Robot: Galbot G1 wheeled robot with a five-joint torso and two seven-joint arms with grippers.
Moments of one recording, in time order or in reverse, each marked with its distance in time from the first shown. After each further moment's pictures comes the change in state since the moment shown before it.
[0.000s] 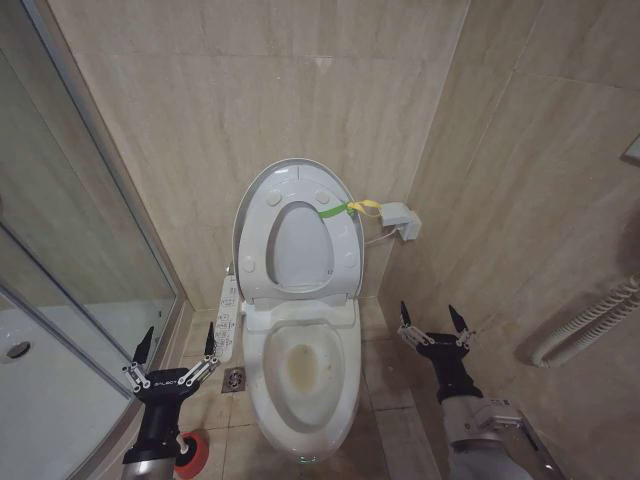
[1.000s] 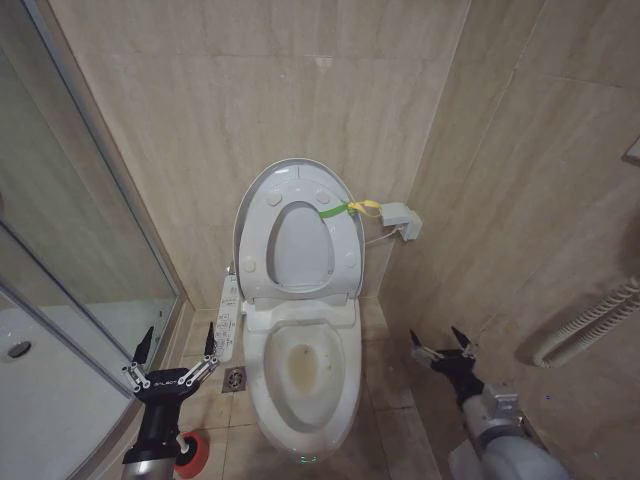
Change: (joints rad) left arm 0.000 0.000 0.000 0.000 0.000 0.000 0.000; right arm 0.048 -0.210 0.154 -0.186 0.166 -0.157 -0.164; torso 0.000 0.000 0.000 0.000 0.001
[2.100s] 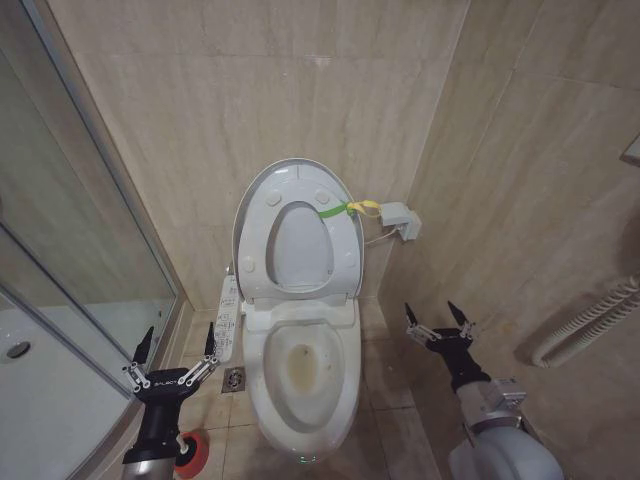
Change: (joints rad) left arm 0.000 0.000 0.000 0.000 0.000 0.000 0.000; right arm 0.023 0.048 -0.049 0.056 -0.005 0.134 0.036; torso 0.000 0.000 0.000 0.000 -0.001
